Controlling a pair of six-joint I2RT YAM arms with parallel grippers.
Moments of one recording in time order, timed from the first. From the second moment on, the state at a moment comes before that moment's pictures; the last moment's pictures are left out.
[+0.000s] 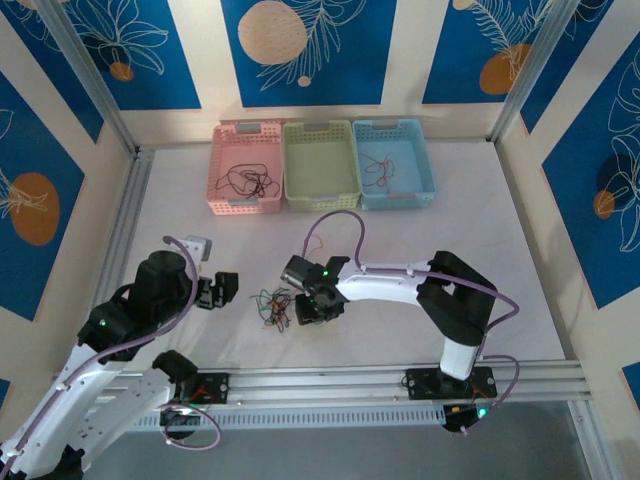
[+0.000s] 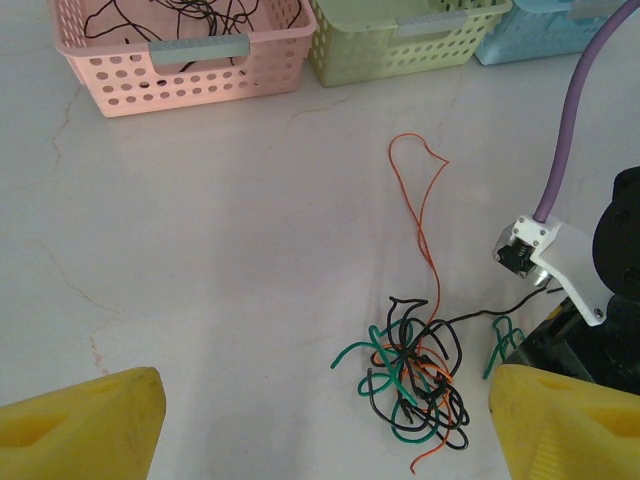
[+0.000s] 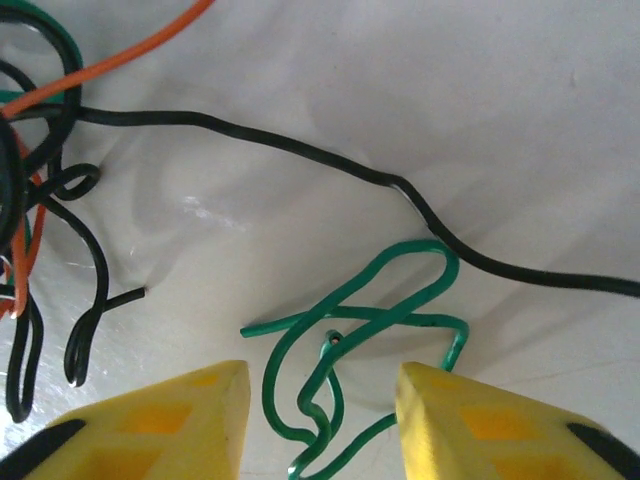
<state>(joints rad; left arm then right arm) -0.58 0.59 0.86 -0.93 -0.12 -0.31 1.06 1.78 1.12 -0.70 -0.05 0.79</state>
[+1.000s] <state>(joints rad) -0.58 0.59 0.86 -0.93 -0.12 -0.31 0.43 1.30 1.20 -0.53 -0.42 0.63</state>
